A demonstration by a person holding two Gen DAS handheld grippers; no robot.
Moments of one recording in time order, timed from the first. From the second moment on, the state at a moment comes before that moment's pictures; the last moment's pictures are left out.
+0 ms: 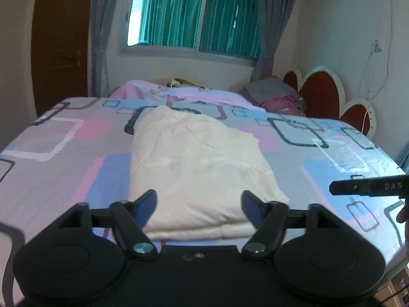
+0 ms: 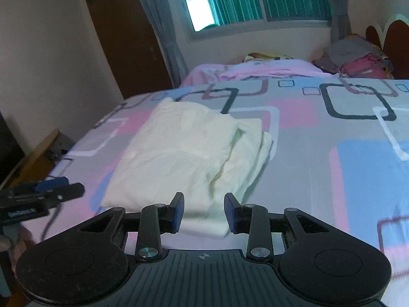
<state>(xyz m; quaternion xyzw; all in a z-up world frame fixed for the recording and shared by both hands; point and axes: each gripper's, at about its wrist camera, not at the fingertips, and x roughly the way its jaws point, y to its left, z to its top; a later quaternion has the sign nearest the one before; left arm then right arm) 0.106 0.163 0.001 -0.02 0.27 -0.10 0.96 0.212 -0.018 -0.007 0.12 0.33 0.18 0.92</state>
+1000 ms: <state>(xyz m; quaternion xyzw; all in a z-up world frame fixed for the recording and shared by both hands) -0.018 0.121 0.020 -0.01 0.24 -0.07 0.97 0.058 -0.012 0.004 0.08 0.29 0.10 0.95</state>
